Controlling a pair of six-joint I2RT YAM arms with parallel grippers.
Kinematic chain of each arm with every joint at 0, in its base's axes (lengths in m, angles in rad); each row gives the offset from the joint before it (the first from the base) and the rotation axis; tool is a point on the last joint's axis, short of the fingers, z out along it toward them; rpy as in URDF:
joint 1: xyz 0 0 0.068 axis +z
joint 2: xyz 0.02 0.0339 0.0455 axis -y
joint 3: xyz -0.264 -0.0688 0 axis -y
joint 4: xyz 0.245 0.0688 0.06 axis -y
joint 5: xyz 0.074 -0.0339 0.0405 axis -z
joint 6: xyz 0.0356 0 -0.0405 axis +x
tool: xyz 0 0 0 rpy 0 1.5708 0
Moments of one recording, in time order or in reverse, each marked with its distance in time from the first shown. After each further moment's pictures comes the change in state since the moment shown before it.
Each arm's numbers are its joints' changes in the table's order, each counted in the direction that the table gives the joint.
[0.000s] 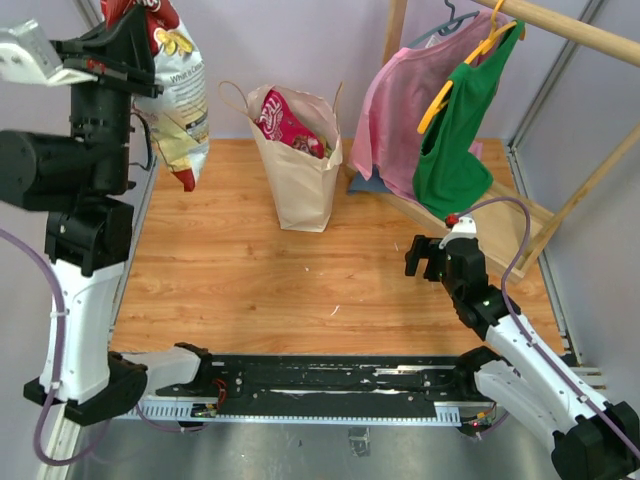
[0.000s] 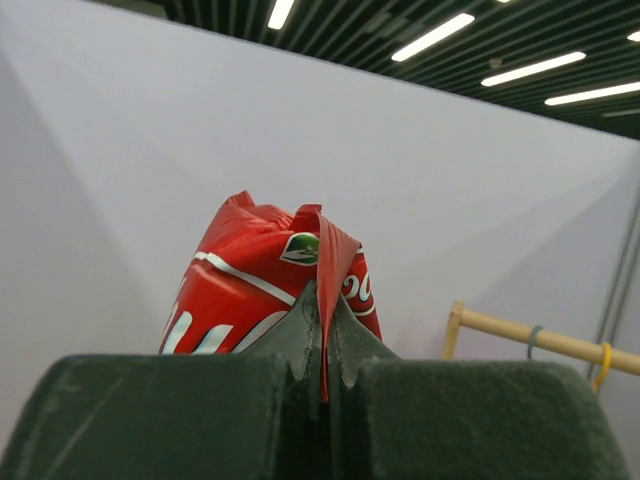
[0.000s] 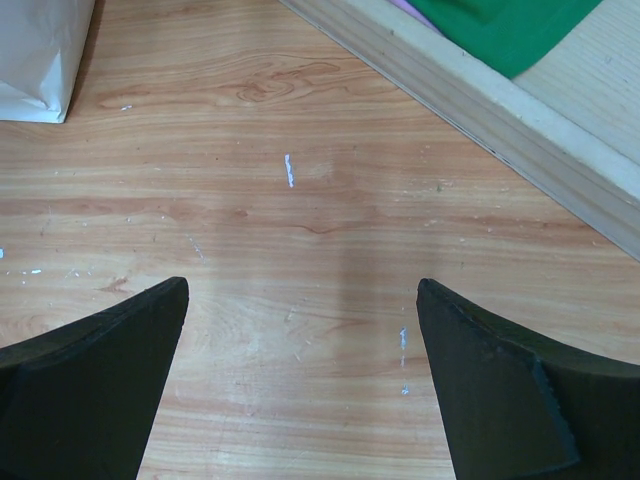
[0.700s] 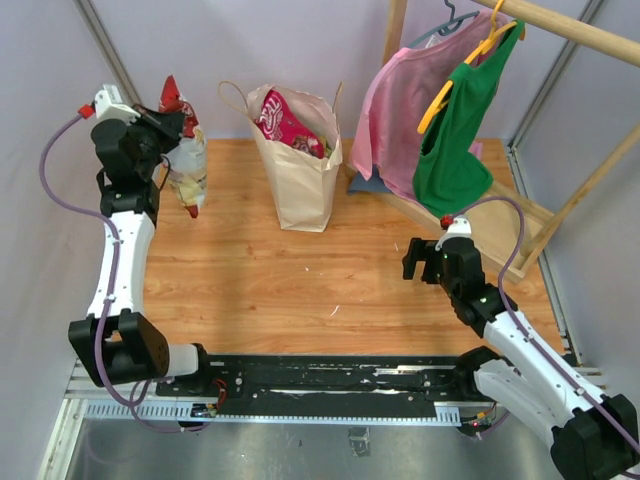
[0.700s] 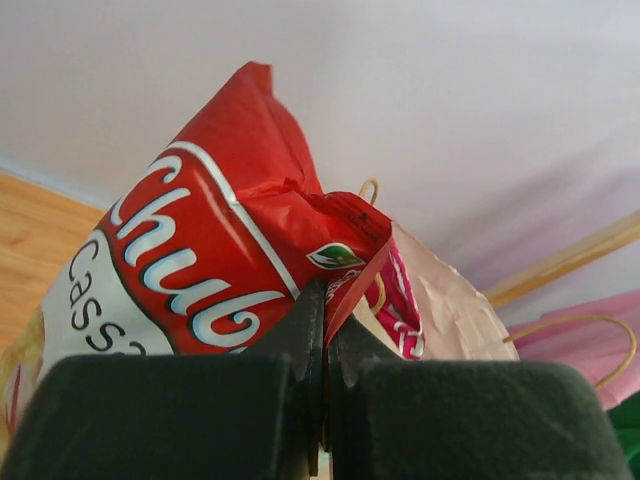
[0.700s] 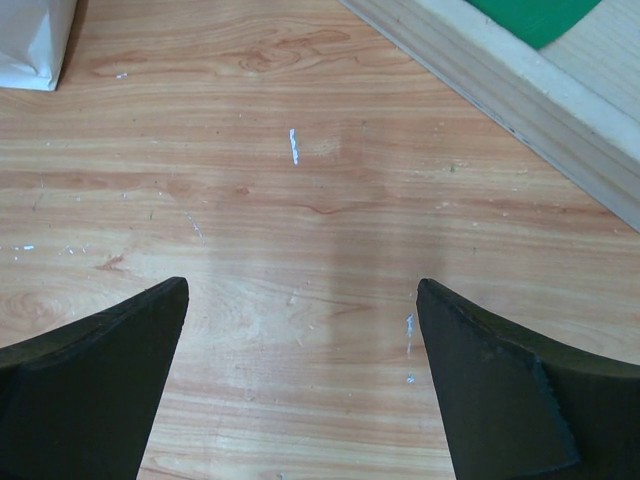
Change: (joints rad) left arm 0.569 -0.130 -0.604 0.045 0.381 -0.601; right arm 0.000 -0.024 0.000 -0.018 -0.033 -0.001
